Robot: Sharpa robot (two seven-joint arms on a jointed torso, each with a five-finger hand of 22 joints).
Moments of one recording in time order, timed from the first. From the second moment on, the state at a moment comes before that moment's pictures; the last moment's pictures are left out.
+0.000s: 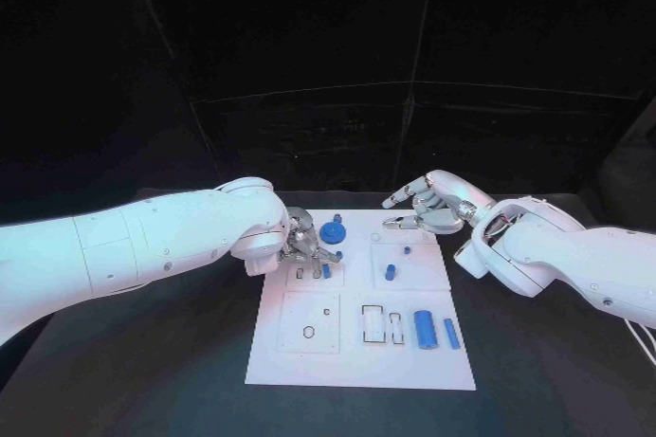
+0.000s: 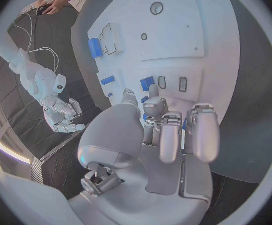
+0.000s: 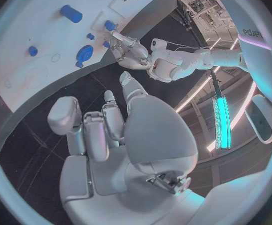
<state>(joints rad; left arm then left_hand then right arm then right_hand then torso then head) 1.39 -0.60 -0.17 1.36 -0.83 0.13 -0.64 1.19 0.11 -0.27 0.29 0.05 0.95 0.07 0.52 0.49 1.27 -0.01 1.10 0.99 1.47 -0.06 1.57 1.31 0.07 1.46 0.04 1.43 1.31 1.33 -0.84 -0.14 1.57 -0.95 -0.40 0.10 1.38 -0.01 0.03 0.03 0.20 0.97 0.15 0.10 0.07 1.42 0.06 1.25 1.31 1.47 -0.01 1.51 1.31 0.09 1.28 0.10 1.34 1.02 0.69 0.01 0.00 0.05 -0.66</state>
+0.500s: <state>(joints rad) 1.39 -0.56 -0.18 1.32 -0.84 0.16 -0.66 1.20 0.12 -0.26 0.28 0.05 0.93 0.06 0.54 0.51 1.27 -0.01 1.10 0.99 1.47 -0.06 1.57 1.31 0.07 1.46 0.04 1.43 1.31 1.33 -0.83 -0.14 1.56 -0.96 -0.38 0.08 1.38 -0.01 0.03 0.03 0.20 0.97 0.15 0.10 0.07 1.42 0.06 1.25 1.31 1.47 -0.01 1.51 1.31 0.09 1.28 0.10 1.34 1.02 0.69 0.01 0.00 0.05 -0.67</state>
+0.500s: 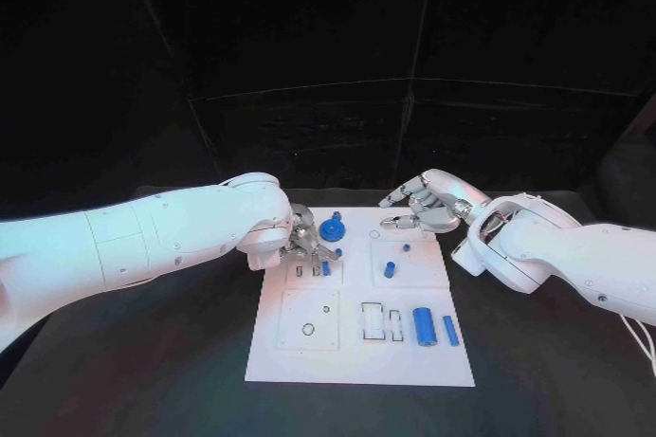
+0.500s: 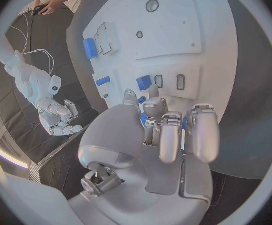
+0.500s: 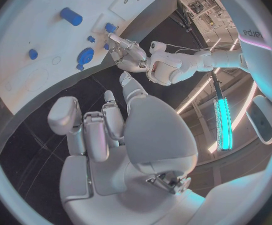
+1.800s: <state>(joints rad) 1.39 -0.53 -0.18 1.31 -0.88 0.21 -0.68 1.28 0.12 -0.16 0.25 0.05 0.91 0.06 0.57 0.54 1.28 -0.01 1.12 1.01 1.47 -0.07 1.57 1.31 0.06 1.46 0.03 1.45 1.31 1.33 -0.82 -0.14 1.56 -0.96 -0.38 0.07 1.38 -0.01 0.03 0.02 0.20 0.97 0.15 0.09 0.07 1.42 0.06 1.24 1.31 1.47 -0.01 1.51 1.31 0.09 1.28 0.10 1.34 1.02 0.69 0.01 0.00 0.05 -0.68</state>
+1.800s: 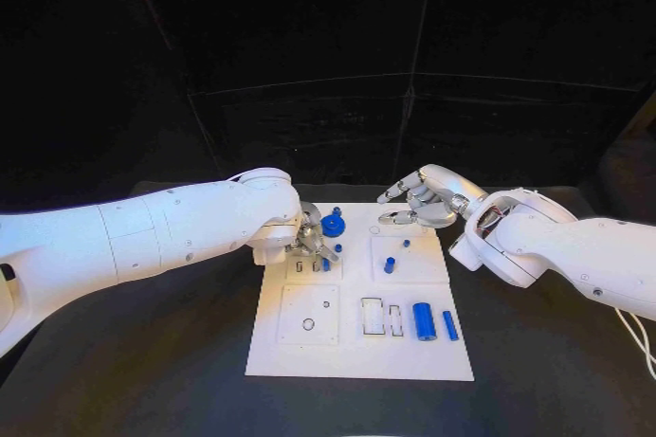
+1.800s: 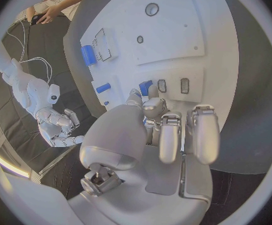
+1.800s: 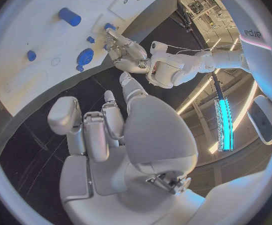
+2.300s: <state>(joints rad) 1.39 -0.52 -0.18 1.30 -0.88 0.21 -0.68 1.34 0.12 -0.08 0.23 0.06 0.90 0.06 0.57 0.54 1.28 -0.01 1.12 1.01 1.47 -0.07 1.57 1.31 0.06 1.46 0.03 1.45 1.31 1.33 -0.82 -0.14 1.55 -0.96 -0.38 0.07 1.38 -0.01 0.03 0.02 0.21 0.97 0.15 0.09 0.07 1.42 0.06 1.24 1.31 1.47 -0.01 1.51 1.31 0.09 1.28 0.10 1.34 1.02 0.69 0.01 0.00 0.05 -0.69</state>
